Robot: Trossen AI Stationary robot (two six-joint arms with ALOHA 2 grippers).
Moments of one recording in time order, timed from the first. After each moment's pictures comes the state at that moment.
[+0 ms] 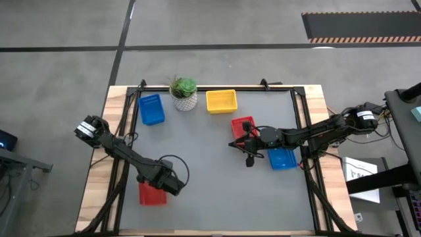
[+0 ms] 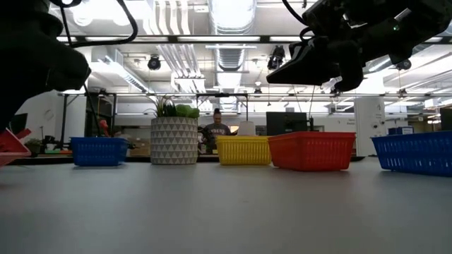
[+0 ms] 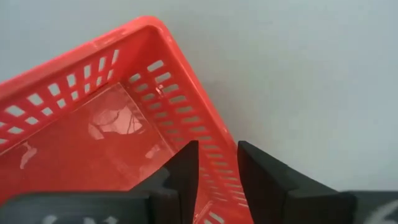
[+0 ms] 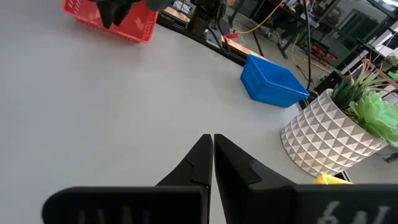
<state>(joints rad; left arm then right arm) -0.54 1.62 1.03 -0.93 0.11 -1.80 0.06 1.36 0.51 0.55 0.09 -0.45</state>
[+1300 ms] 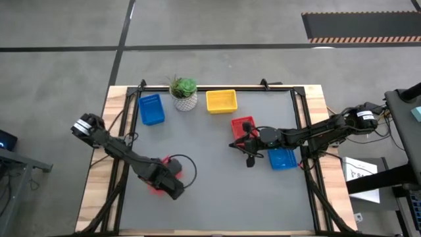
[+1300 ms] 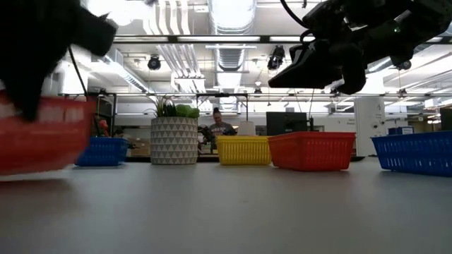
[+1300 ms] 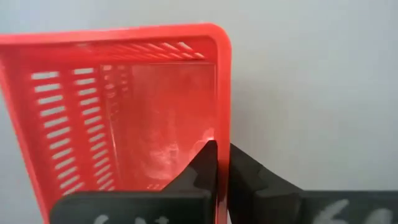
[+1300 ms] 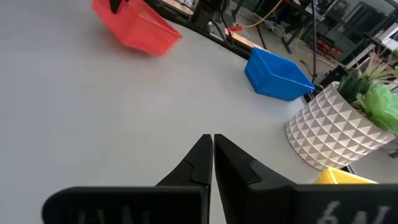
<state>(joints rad) -0.55 1.57 1.09 -0.92 -0.09 -1.36 0.06 1.36 0.50 0.53 0.09 -0.44</state>
